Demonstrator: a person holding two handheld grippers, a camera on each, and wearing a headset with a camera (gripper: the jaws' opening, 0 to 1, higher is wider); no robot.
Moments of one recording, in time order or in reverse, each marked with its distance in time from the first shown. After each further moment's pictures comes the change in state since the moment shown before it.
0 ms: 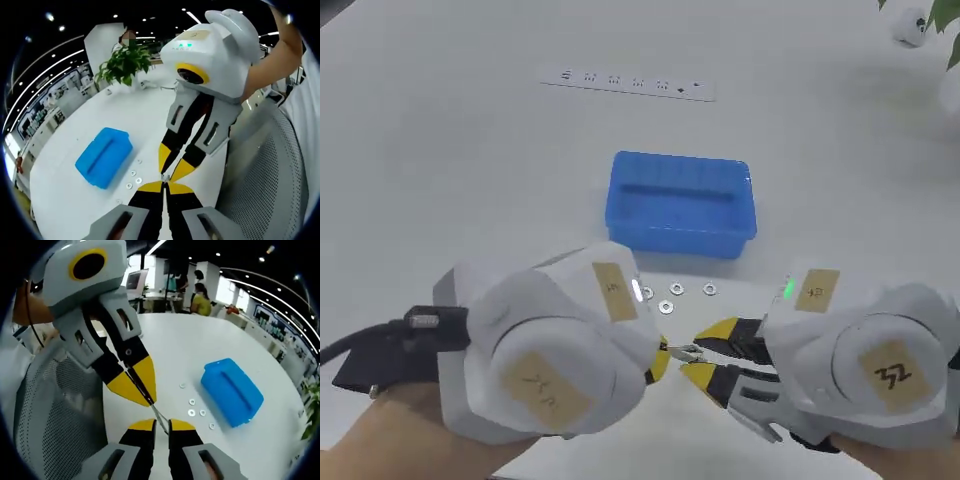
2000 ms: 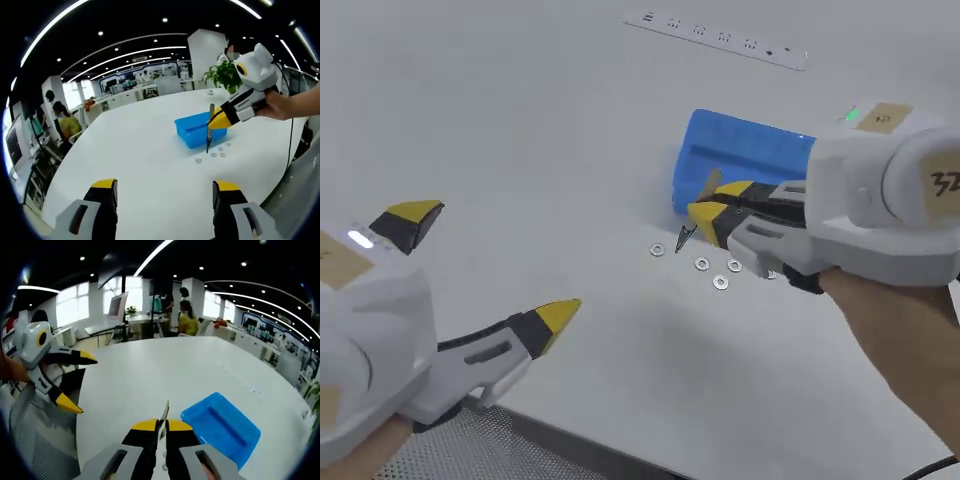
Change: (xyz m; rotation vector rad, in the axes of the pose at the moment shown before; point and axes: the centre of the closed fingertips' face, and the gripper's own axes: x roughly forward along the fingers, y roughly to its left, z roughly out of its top) left arm -0.103 0.076 -0.116 -0.519 -0.080 0.704; right arm 0.044 -0.070 0.077 0.113 -0.196 -0.082
